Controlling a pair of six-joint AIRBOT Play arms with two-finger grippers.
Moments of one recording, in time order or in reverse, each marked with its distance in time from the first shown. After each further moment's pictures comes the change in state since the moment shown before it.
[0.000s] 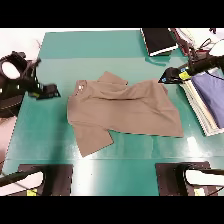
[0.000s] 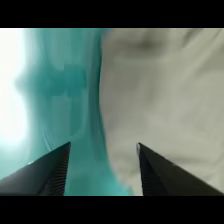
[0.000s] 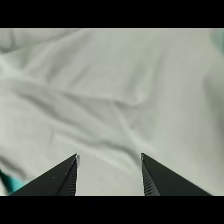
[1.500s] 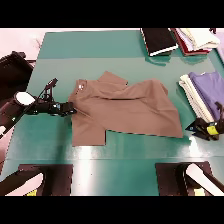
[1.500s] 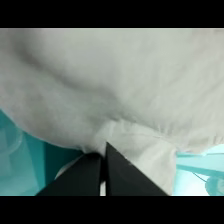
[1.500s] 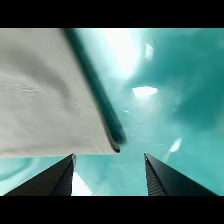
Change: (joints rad) left arm -0.133 0.151 -0.344 -0.359 0.228 0.139; right arm -0.694 0.370 -0.842 -0.099 -0.010 -0.083
